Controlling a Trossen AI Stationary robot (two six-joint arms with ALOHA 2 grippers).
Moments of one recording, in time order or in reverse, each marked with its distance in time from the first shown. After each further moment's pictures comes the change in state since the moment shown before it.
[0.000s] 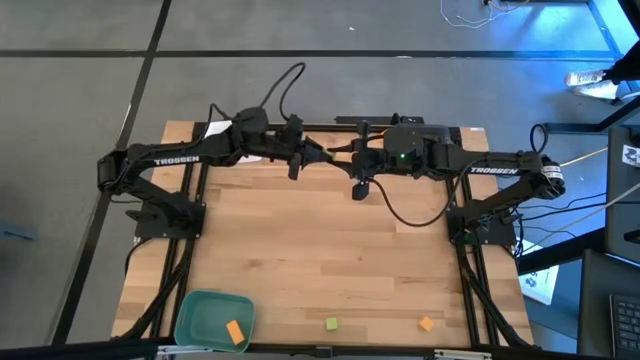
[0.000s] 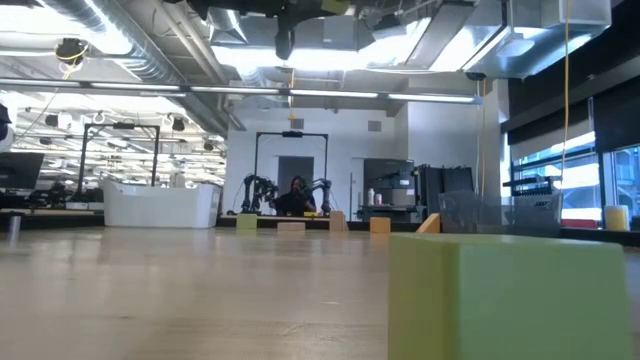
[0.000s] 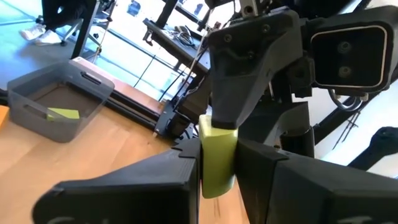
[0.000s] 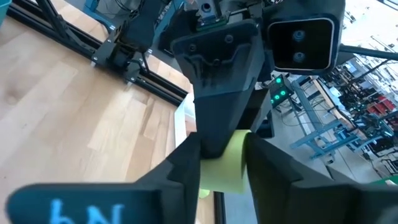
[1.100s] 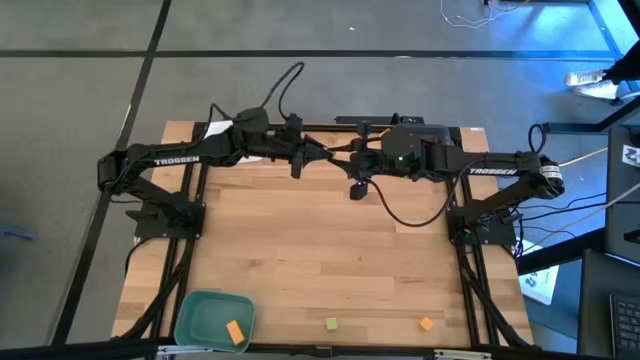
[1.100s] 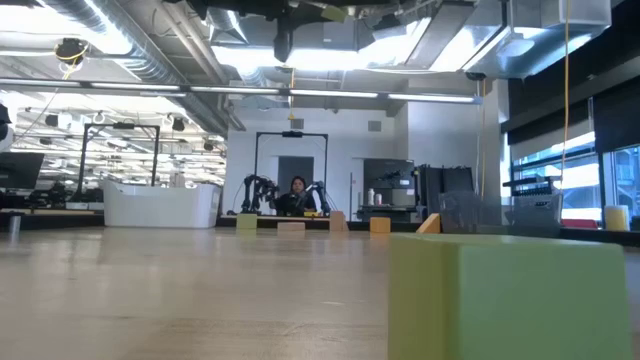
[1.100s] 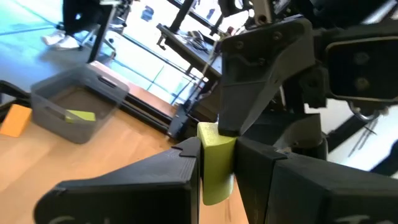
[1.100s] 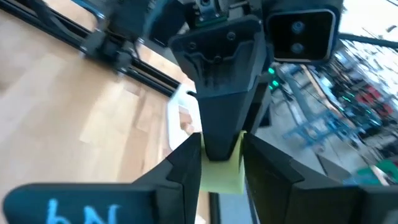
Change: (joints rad) left arm 0.002 0.000 0.000 -0.017 -0.061 0.013; right arm 0.005 0.004 0.000 -0.006 0.083 0.000
